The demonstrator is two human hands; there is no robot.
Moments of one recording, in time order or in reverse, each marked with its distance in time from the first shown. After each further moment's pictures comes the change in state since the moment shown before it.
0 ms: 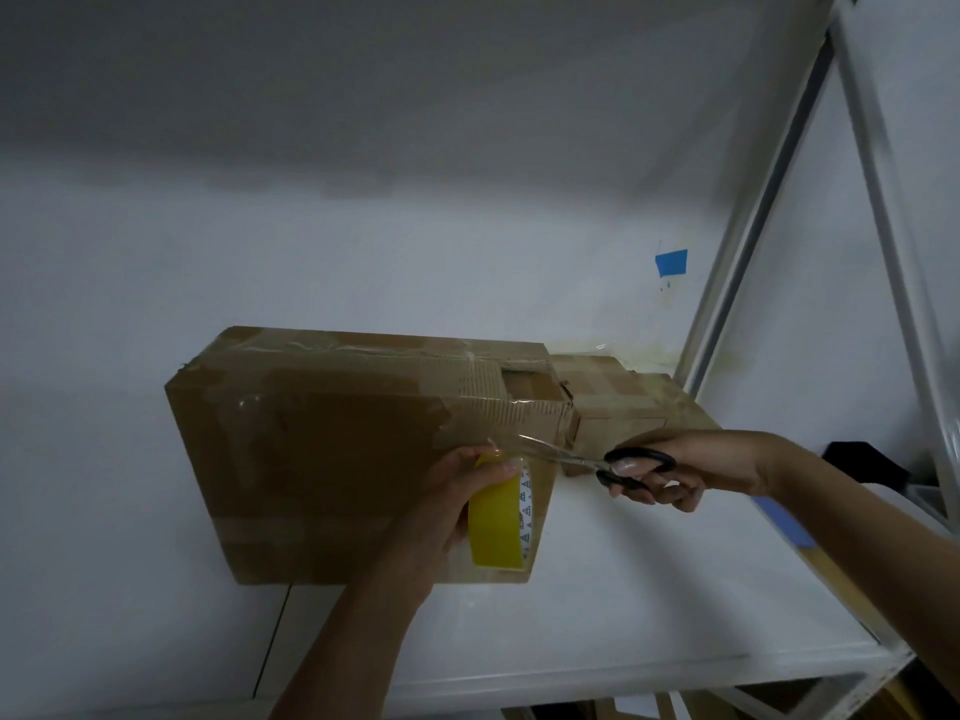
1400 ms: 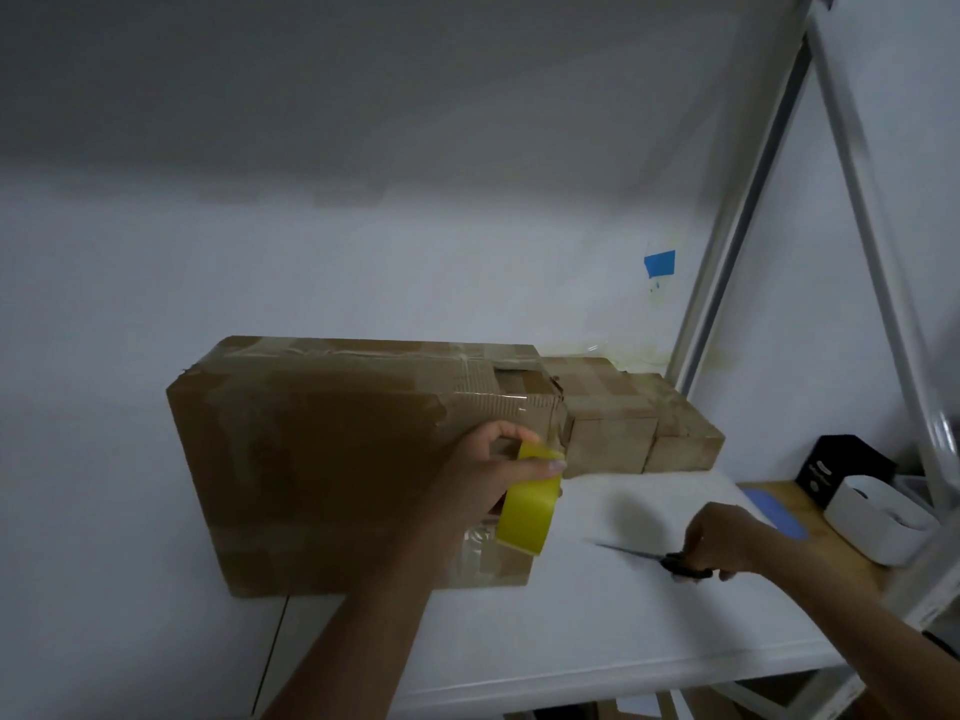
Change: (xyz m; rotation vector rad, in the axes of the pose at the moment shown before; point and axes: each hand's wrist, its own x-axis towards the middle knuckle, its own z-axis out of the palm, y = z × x) left_hand 0.012 0.025 0.025 0.306 -0.112 0.100; right_hand 0.023 0.125 0.017 -0.420 0.437 0.548
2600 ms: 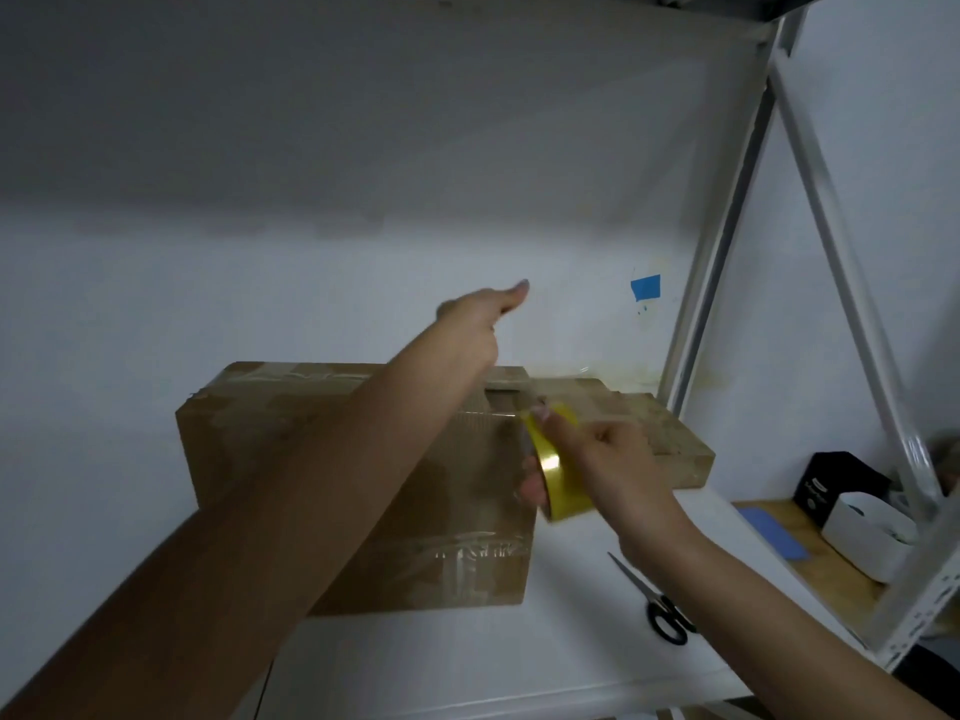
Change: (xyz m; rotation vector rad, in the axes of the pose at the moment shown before) left_hand 0.079 0.137 -0.007 -0.241 0.324 -0.064; right_hand -0.163 -0.161 -0.039 1.156 0.362 -0.540
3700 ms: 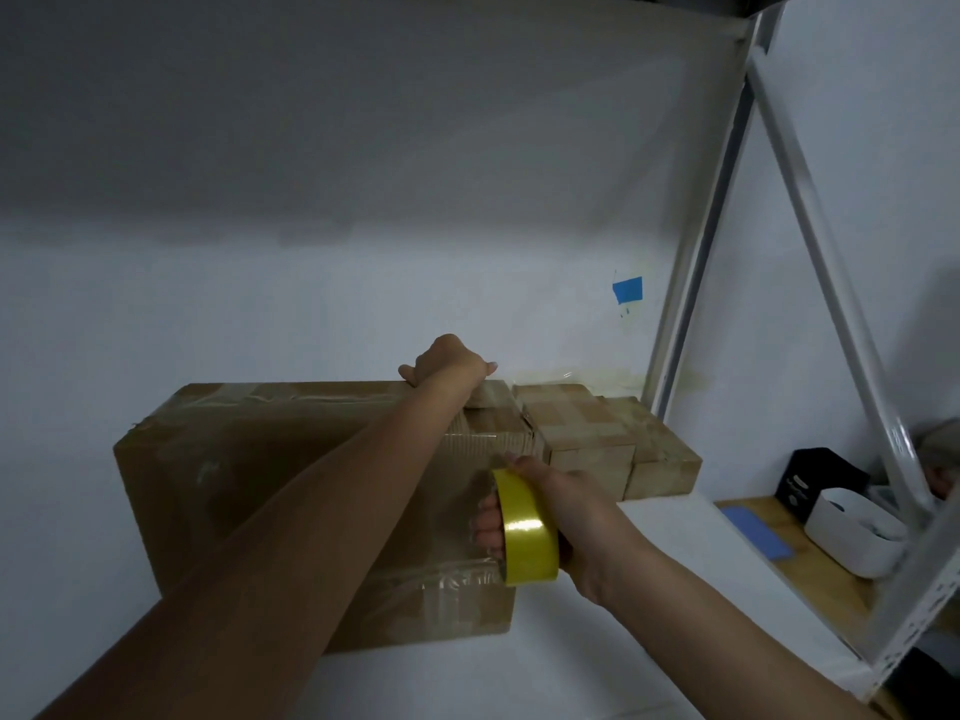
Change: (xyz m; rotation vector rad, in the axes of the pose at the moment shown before) left_hand 0.085 -0.048 0.010 1.000 0.216 0.152; right_hand 0.026 0.016 0.014 0.289 -0.091 0.506
